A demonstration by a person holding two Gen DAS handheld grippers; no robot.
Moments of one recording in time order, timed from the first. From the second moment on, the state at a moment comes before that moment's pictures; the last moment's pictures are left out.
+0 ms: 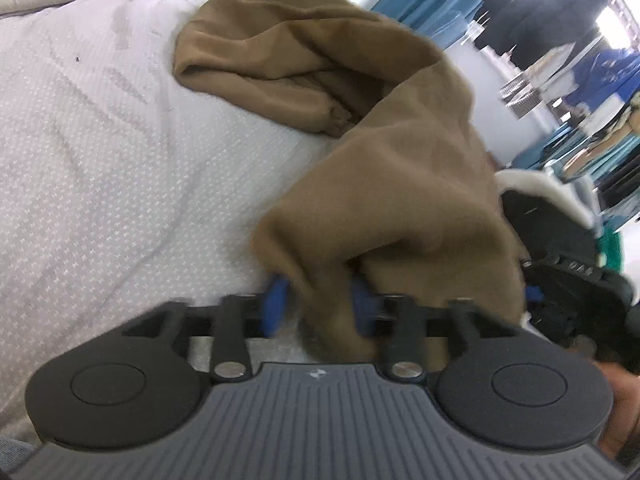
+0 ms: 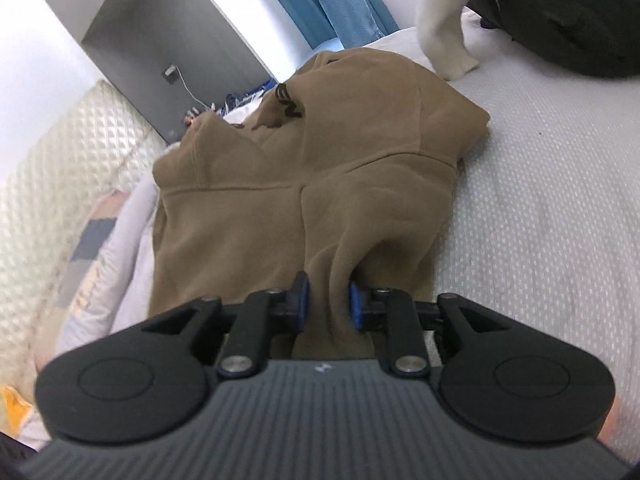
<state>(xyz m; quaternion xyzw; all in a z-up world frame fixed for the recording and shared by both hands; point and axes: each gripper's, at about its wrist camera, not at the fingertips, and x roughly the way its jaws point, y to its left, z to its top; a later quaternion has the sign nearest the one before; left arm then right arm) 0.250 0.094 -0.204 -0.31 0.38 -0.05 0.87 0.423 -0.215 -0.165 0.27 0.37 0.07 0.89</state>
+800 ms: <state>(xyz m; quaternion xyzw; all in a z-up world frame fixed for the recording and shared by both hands) 0.261 0.090 -0.142 -0.24 0.28 -0.05 0.93 0.410 -0.195 -0.125 0.17 0.23 0.06 0.95</state>
